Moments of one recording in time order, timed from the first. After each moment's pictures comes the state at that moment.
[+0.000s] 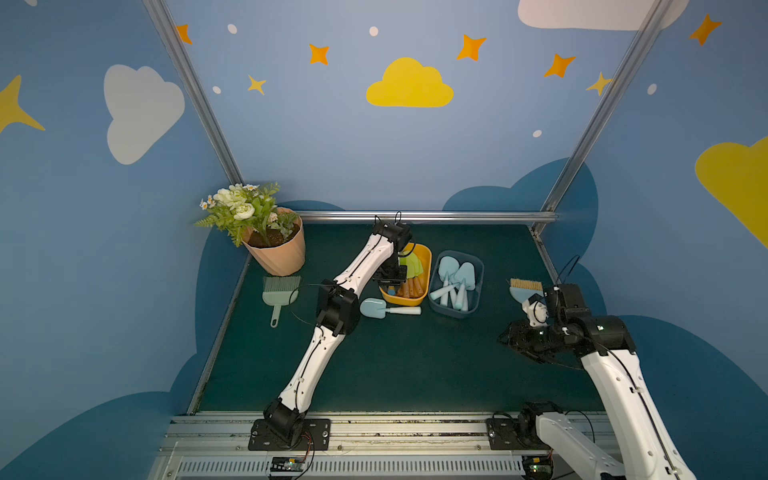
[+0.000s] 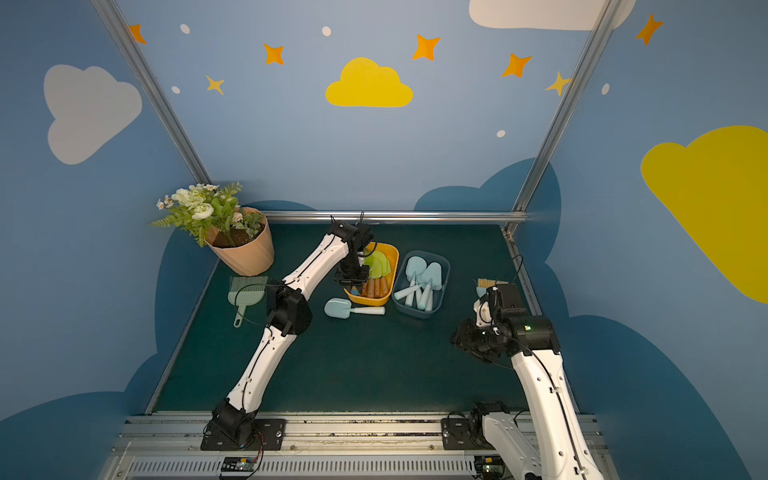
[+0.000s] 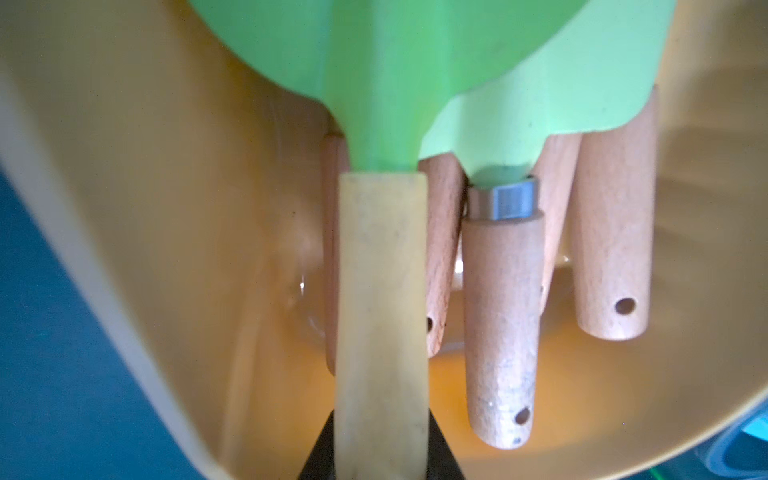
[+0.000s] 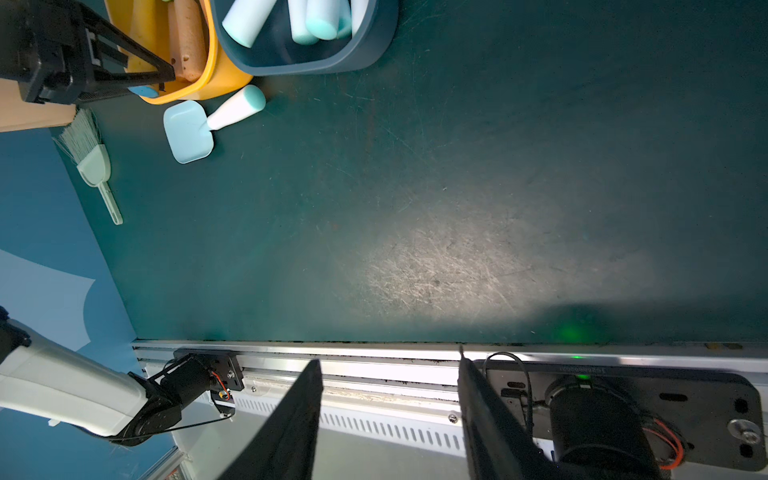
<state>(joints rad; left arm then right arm) -0.52 2.65 2.70 -1.65 0.14 -0.41 0.11 0.90 1.03 -1.35 -0.33 0.44</state>
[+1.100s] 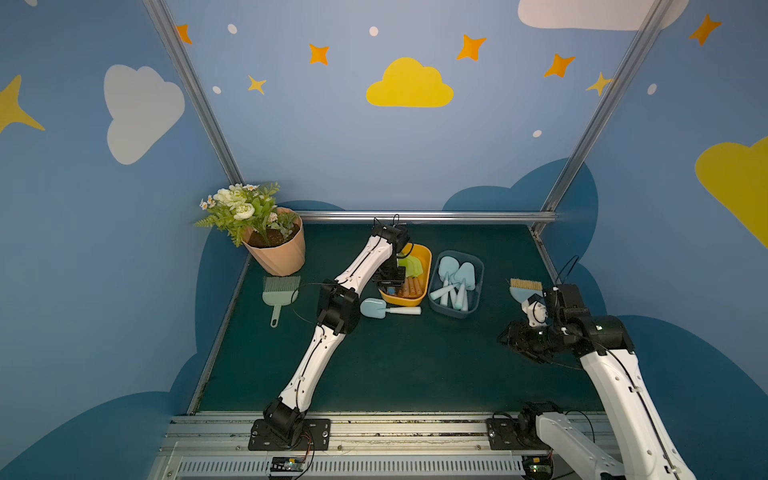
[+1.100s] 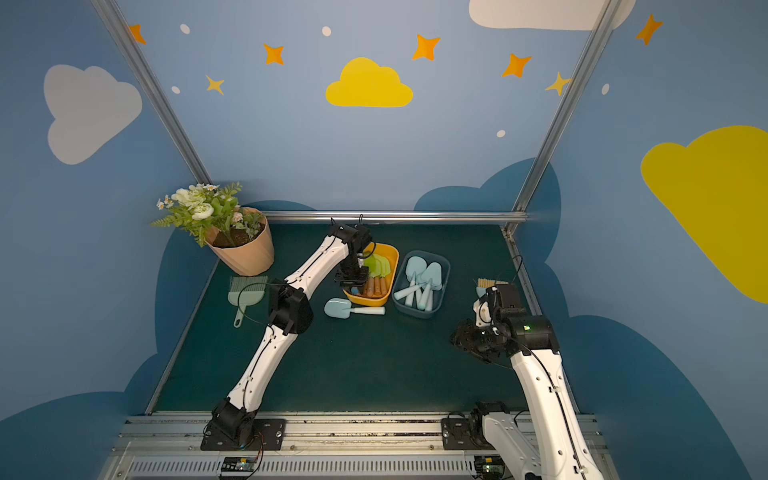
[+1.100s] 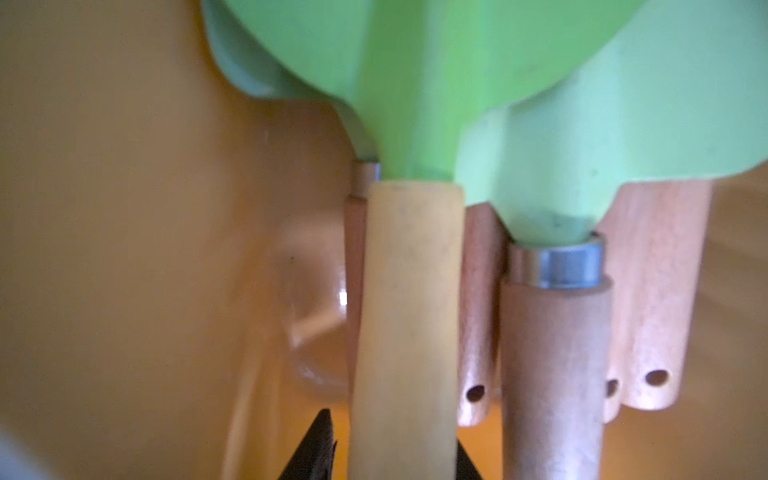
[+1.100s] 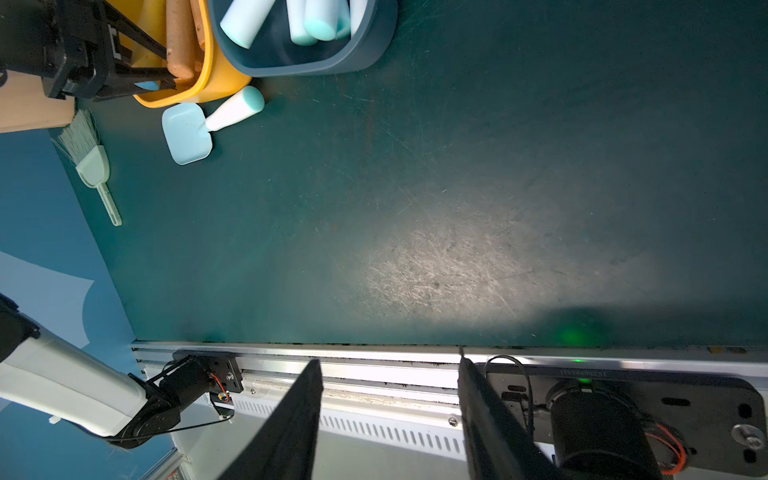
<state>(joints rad) -0.50 2.69 2.71 -1.64 0.14 -0.40 0.11 0.90 1.02 -1.35 -0.33 0.45</state>
